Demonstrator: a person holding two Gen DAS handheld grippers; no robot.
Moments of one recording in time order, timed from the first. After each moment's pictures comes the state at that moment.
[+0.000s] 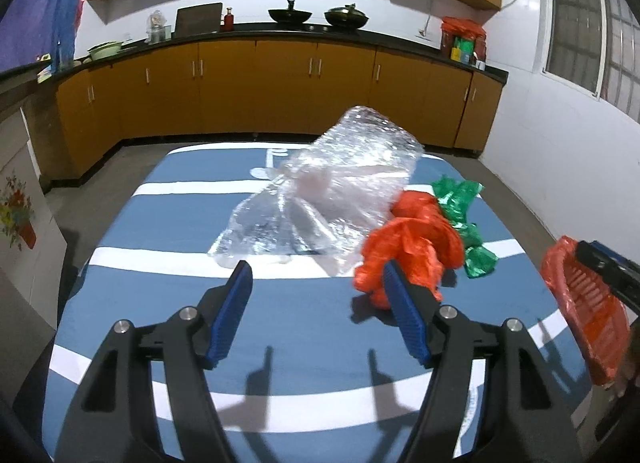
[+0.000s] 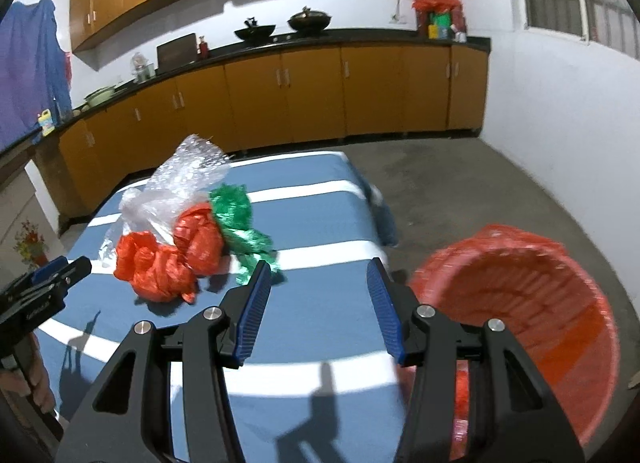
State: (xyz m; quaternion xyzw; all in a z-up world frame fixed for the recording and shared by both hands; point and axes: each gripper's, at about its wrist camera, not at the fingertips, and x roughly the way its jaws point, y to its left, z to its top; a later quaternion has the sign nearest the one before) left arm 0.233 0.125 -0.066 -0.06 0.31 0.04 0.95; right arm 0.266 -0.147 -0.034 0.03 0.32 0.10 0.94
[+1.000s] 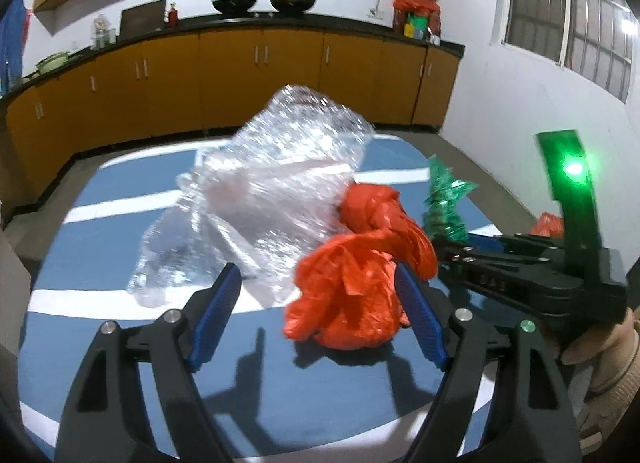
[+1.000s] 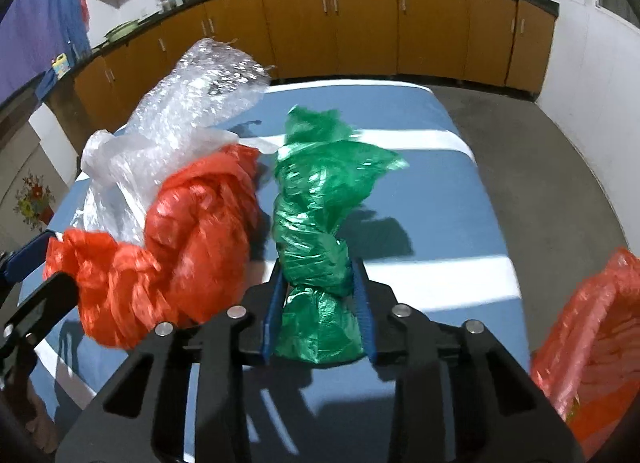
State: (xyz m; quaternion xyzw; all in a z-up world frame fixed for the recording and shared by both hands) left arm 0.291 0.088 -0.088 -0.03 0.34 -0.06 0.94; right arm 0.341 -0.096 -0.090 0.00 0.43 0.15 0.89
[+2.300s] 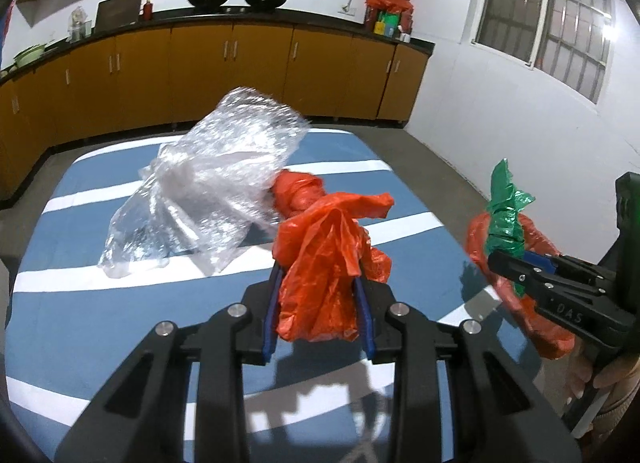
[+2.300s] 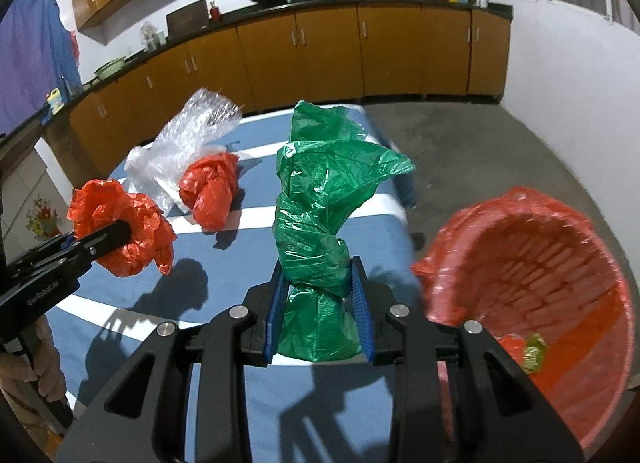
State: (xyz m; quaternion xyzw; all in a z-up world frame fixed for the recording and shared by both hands) left arm 0.250 0.055 -0.064 -0.05 0.34 -0.12 0.93; right arm 0.254 -0.158 -0.040 0.02 0.37 0.11 0.92
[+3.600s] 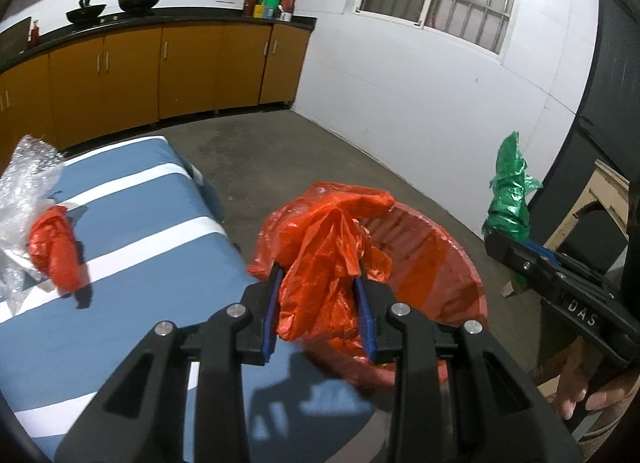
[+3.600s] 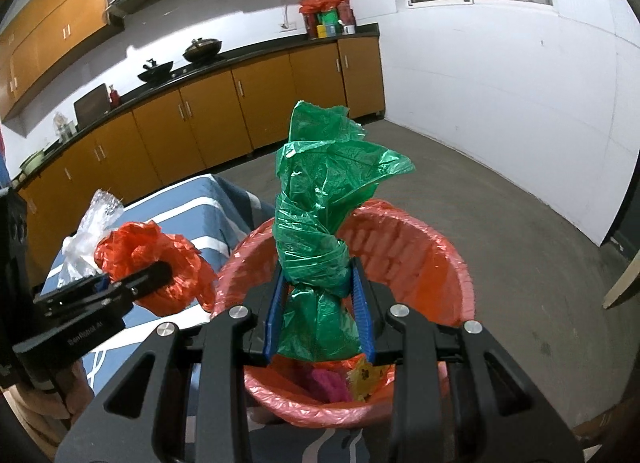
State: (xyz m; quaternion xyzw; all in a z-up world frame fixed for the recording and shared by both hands) left arm 0.249 -0.150 -0.053 -0.01 0.35 -0.30 0.89; right arm 0.166 -0.321 -0.011 0.11 0.30 -0.06 0.95
